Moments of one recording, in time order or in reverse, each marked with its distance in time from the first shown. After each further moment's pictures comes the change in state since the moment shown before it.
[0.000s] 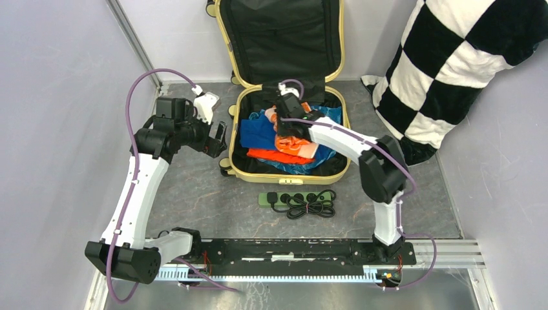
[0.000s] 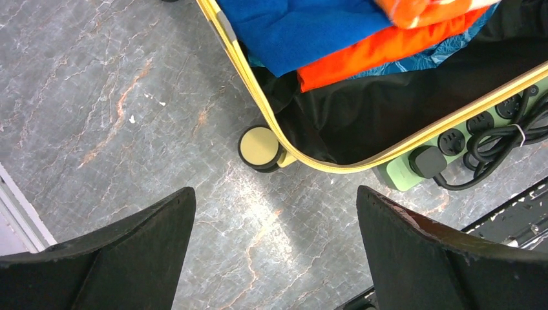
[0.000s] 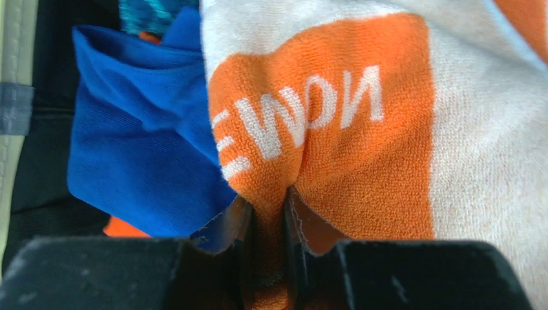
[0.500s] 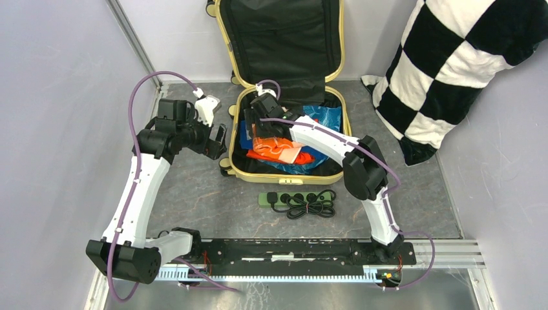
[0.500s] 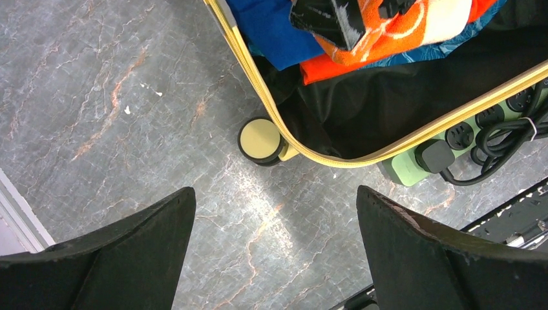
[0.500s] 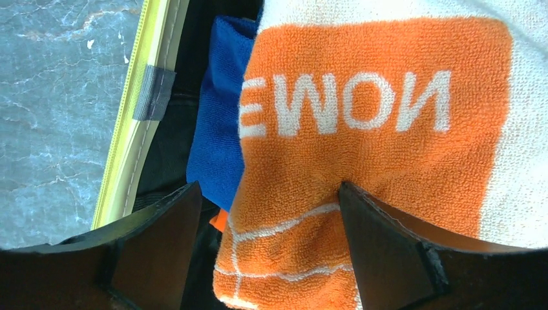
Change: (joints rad) left arm 0.006 0.000 -0.034 0.007 -0.013 0.014; right arm 0.137 0.216 0.335 -0.148 -0.010 0.059
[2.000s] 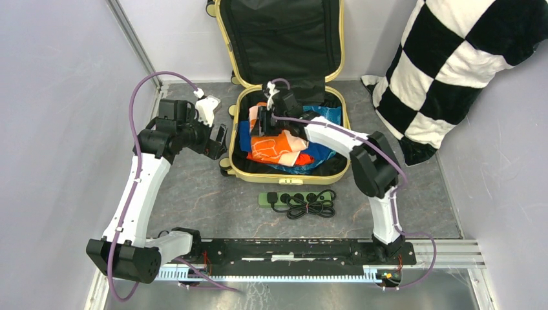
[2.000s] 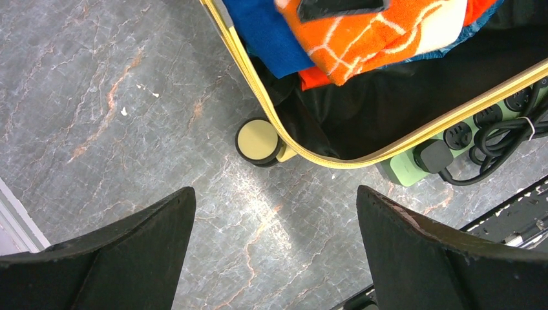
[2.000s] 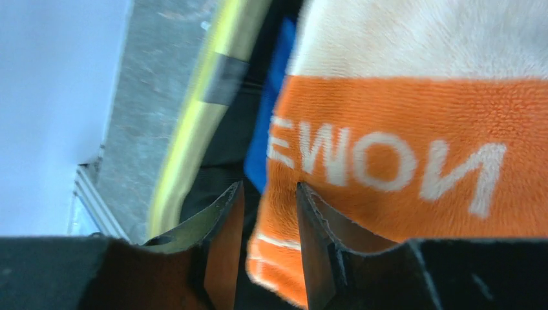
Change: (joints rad) left arm 0.000 0.002 -0.009 0.008 0.009 0.000; right arm -0.124 -0.098 -0.229 0.327 -0.485 0.053
